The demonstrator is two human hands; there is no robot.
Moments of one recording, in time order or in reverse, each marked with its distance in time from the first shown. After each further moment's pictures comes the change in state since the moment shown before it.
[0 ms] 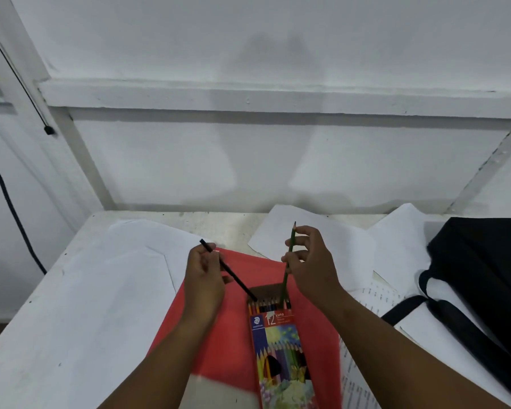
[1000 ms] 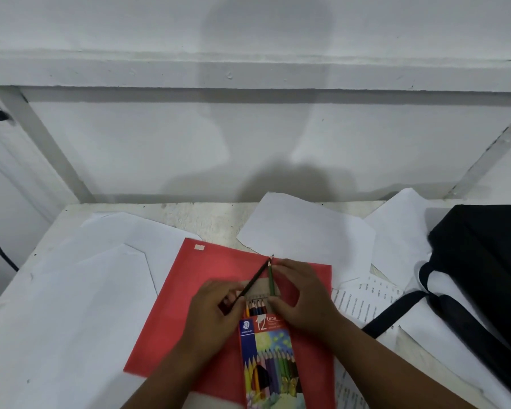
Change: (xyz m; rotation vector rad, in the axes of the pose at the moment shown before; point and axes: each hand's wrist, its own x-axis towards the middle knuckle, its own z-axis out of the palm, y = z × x) left_hand -0.012 -0.062 0.000 0.583 -0.350 0.496; right_hand -0.019 0.083 -0.009 -0.448 -0.255 -0.318
